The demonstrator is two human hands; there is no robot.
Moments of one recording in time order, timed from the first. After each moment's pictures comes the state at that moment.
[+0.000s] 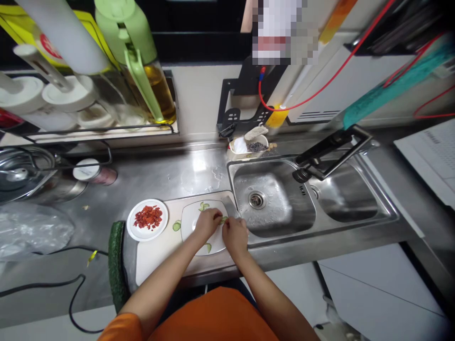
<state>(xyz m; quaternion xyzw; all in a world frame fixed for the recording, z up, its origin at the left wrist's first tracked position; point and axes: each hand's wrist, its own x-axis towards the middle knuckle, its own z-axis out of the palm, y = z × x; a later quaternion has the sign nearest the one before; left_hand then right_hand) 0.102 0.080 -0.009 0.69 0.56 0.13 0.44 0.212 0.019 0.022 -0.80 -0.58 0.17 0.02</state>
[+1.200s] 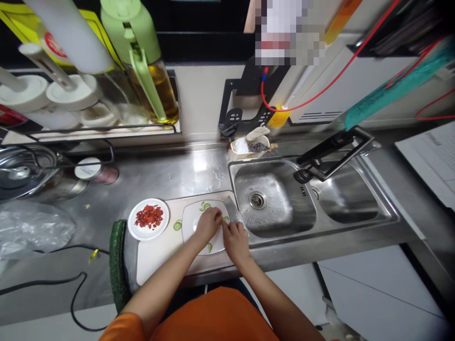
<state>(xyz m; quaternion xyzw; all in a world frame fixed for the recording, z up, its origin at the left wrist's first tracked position) 0.102 0.076 -0.010 0.69 0.58 0.14 0.41 0.223 -0.009 -0.004 -0.67 -0.74 0.04 0.01</state>
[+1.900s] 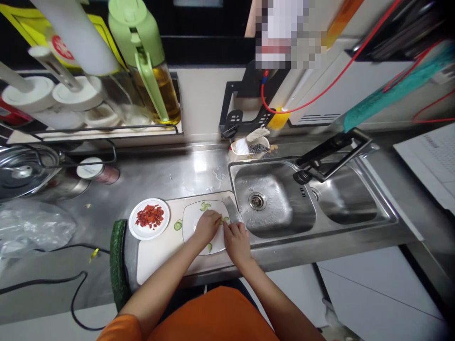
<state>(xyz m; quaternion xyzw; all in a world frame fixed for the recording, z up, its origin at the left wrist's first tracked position) 0.094 0.067 -0.020 0.76 0.51 0.15 0.36 0.224 -0.009 0.010 -0.67 -0.74 0.06 0.01</state>
